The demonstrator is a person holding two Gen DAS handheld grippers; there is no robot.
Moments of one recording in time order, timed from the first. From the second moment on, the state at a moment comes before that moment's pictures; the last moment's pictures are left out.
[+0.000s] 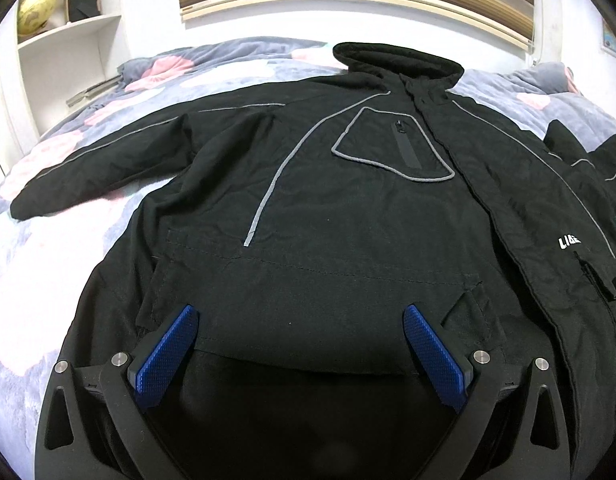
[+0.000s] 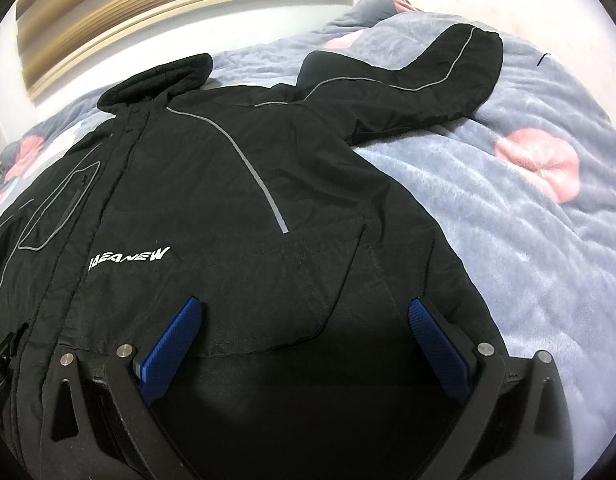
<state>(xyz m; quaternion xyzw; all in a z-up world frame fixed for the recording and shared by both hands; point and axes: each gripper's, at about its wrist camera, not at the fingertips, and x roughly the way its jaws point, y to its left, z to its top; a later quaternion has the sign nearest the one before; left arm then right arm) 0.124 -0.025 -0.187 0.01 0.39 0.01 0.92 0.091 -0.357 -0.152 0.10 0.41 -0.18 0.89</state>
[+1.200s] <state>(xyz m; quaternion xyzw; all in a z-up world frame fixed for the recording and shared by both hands) 0.128 -0.017 -0.183 0.02 0.40 0.00 0.91 0.088 -0.359 -0.147 0.11 0.41 -0.17 0.89</state>
